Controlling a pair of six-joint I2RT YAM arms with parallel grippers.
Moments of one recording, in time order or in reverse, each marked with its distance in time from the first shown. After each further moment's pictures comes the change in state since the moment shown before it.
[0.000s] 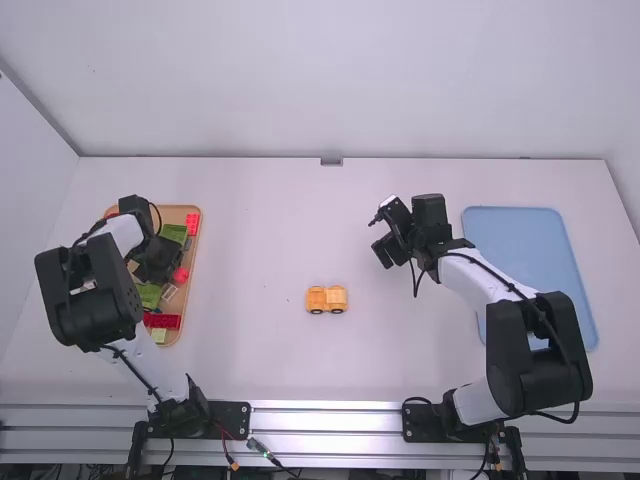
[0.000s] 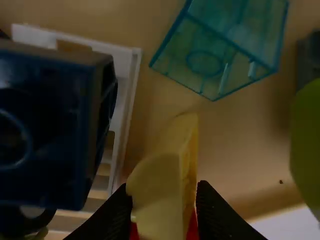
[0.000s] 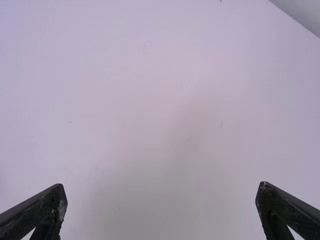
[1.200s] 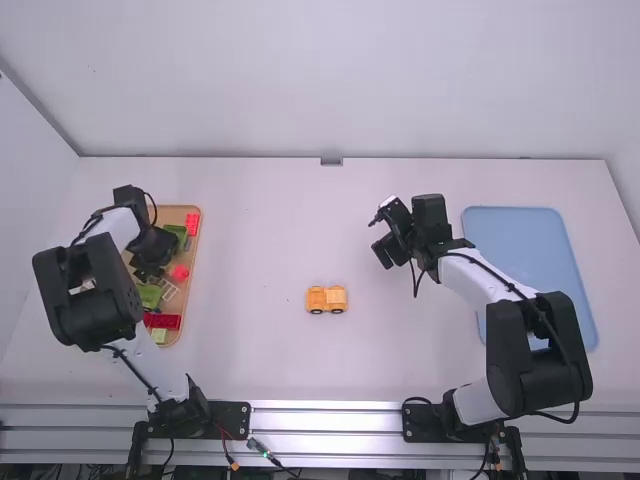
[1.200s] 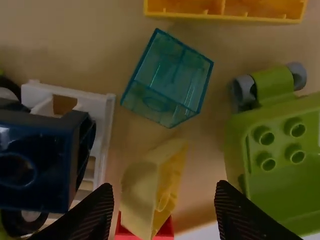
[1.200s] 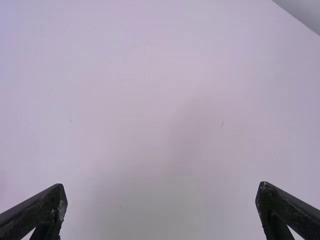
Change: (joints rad) left arm 0.000 0.002 0.055 0.000 -0.025 0.000; right arm 0.000 0.000 0.000 -0.004 0.000 0.002
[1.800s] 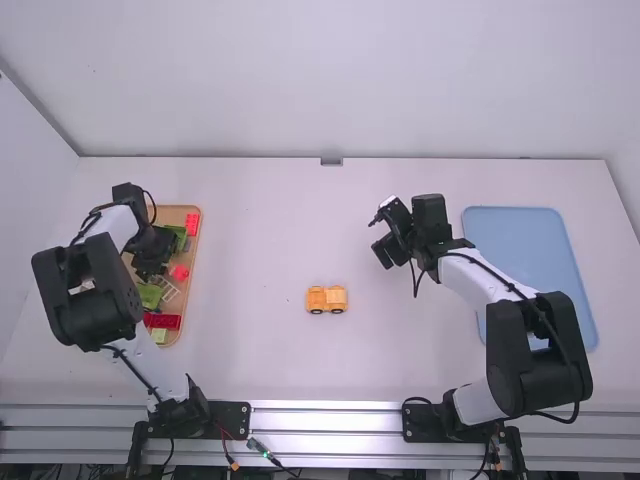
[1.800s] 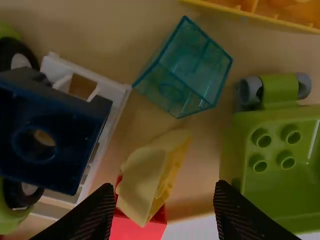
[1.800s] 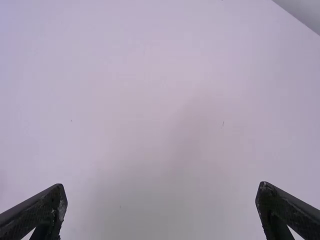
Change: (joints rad) left arm 0.000 0.000 0.031 -0.039 0.019 -0.127; right arm 0.000 0.000 0.000 0.000 -0.003 0.000
